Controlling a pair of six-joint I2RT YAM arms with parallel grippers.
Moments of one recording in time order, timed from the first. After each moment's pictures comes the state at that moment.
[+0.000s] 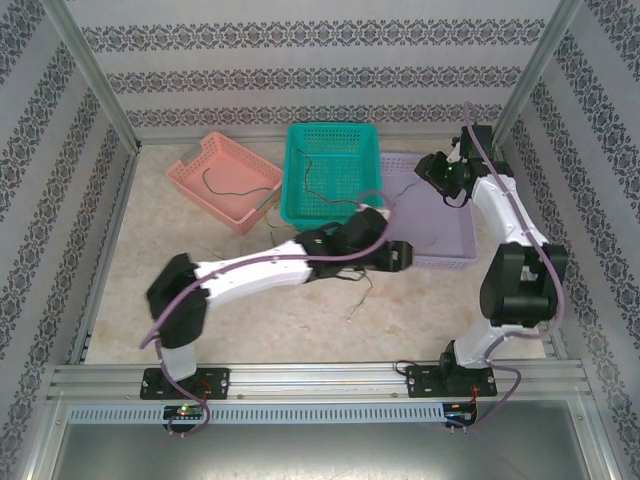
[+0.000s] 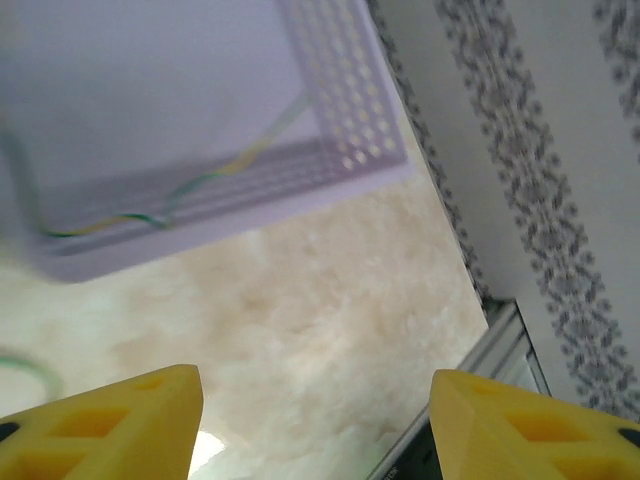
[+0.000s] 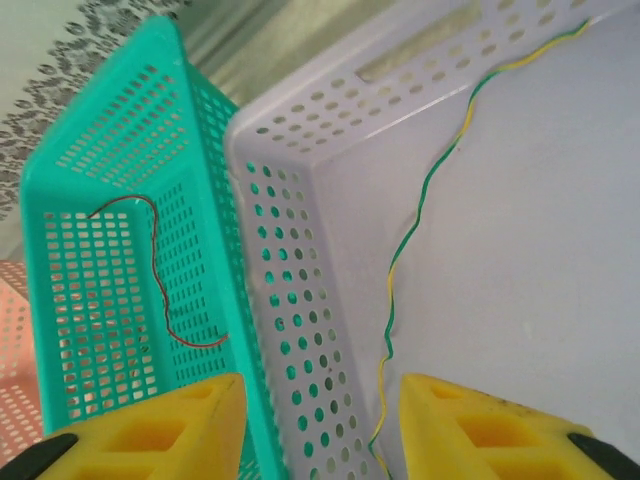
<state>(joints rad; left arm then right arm) -0.99 1.76 1.44 -0.32 0.04 -0.86 -0.06 1.65 1.40 -0.59 -0.34 0.59</state>
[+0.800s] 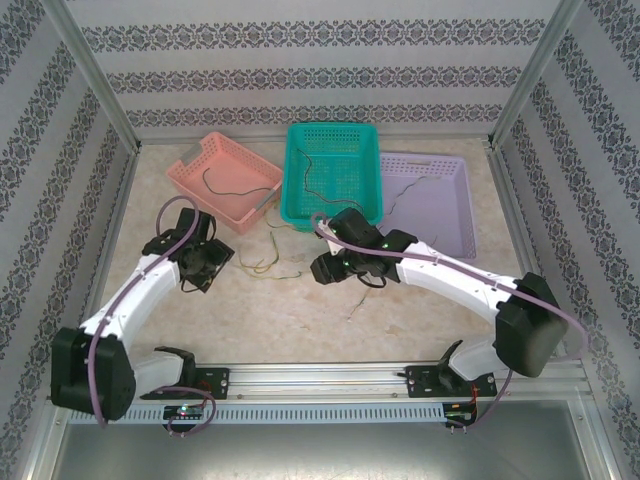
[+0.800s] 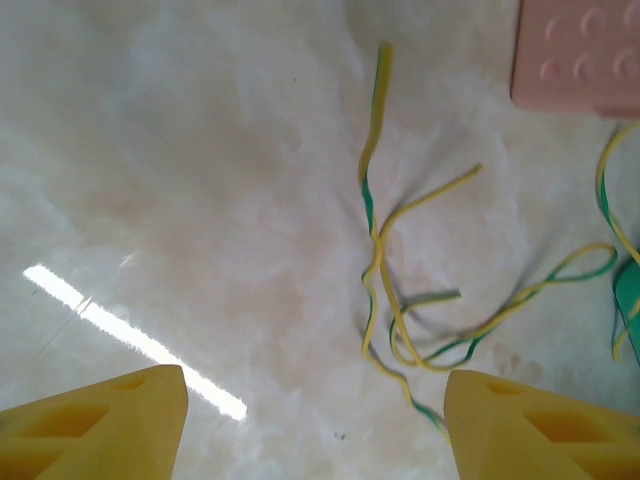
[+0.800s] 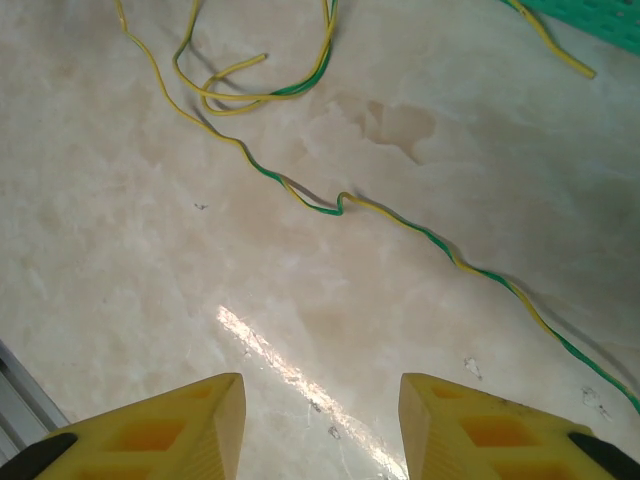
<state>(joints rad) -0.14 1.22 0.80 -0.75 0.07 -1.13 0.79 1.45 1.04 -0.56 -0.19 0.33</state>
